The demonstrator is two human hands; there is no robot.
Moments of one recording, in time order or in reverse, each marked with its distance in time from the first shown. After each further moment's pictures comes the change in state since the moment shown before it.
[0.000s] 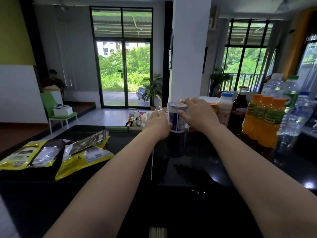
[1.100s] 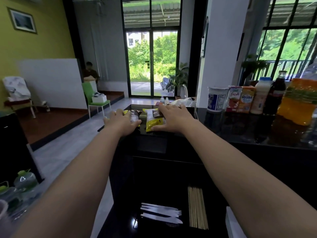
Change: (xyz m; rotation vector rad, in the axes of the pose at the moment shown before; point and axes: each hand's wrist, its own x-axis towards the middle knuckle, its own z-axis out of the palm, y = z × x) left_hand -0.192 -0.218 -0.103 0.399 0.005 -0.394; right_hand -0.064 -0.246 -0.011 0.045 -0.376 -0.284
